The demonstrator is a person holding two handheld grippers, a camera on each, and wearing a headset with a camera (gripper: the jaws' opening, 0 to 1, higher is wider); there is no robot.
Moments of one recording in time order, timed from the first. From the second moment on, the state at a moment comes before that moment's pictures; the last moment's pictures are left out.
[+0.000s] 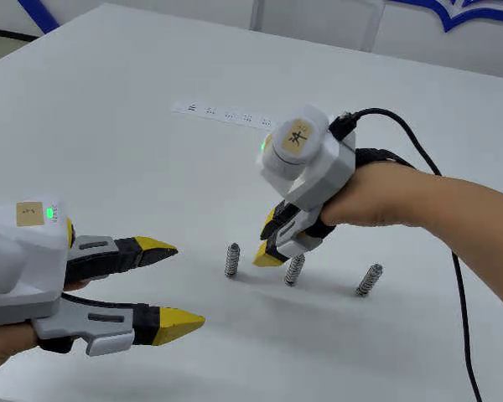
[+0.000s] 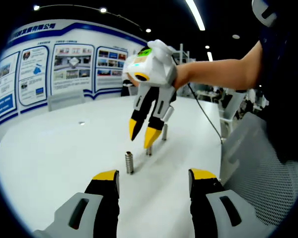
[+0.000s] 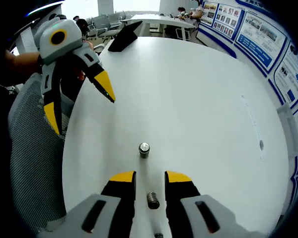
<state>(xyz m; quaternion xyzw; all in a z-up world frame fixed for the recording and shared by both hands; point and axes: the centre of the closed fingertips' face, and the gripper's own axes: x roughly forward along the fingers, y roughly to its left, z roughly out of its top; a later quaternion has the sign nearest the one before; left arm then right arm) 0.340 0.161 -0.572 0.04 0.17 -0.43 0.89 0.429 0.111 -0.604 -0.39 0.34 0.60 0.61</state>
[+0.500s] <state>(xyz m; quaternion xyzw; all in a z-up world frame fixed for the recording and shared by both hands) 0.343 0.159 -0.571 0.04 0.18 -0.43 0.88 0.433 0.068 -0.594 -0.35 0.34 0.57 0.66</state>
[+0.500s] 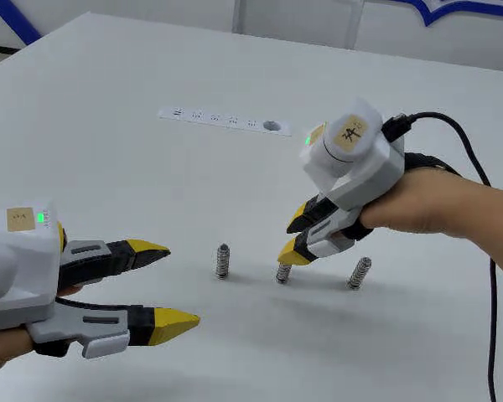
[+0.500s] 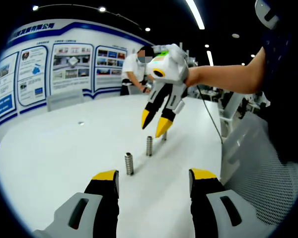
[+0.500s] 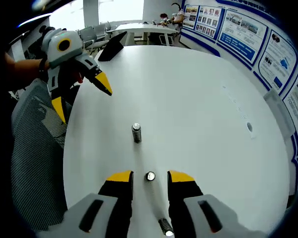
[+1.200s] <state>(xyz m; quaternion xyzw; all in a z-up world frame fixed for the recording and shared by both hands) 0.344 0.158 -0.570 0.04 0.18 -0.43 0.89 0.419 0.035 -0.580 -0.28 0.31 0.54 0.73</state>
